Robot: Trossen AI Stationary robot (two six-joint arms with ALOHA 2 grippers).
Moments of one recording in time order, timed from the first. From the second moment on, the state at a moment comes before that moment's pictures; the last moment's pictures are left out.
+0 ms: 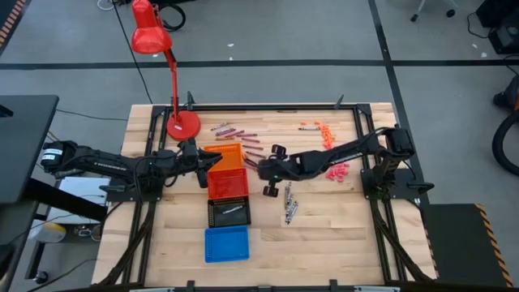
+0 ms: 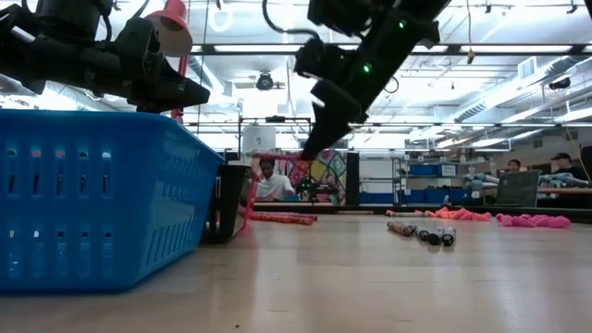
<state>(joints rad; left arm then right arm) 0.00 0.83 0.16 0.59 -0.34 -0.22 0.07 1.79 1.18 -0.26 0.37 0.08</state>
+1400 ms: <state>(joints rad) 0.00 0.83 0.16 0.68 -0.34 -0.19 0.00 2.08 1.26 0.33 -0.06 -0.03</state>
